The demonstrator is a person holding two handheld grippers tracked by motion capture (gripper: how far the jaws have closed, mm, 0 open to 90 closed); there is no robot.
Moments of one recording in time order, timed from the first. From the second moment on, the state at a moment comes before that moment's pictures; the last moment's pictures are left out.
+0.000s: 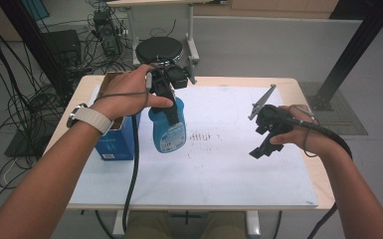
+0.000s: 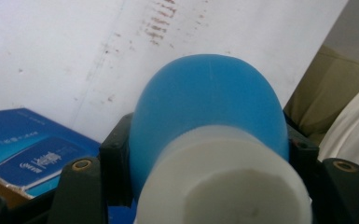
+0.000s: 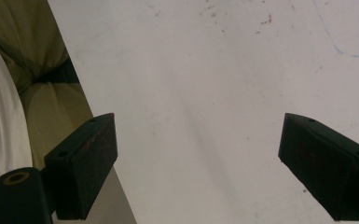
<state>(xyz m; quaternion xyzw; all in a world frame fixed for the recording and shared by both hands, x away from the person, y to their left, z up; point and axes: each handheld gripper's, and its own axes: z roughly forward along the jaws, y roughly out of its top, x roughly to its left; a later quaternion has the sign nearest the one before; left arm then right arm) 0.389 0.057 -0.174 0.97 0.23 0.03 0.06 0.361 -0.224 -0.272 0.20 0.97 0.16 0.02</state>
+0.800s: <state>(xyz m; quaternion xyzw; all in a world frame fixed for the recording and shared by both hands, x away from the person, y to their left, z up) 0.410 0.087 -0.103 0.89 0.44 0.10 0.06 0.366 -0.236 -0.274 0.19 0.97 0.14 0.02</state>
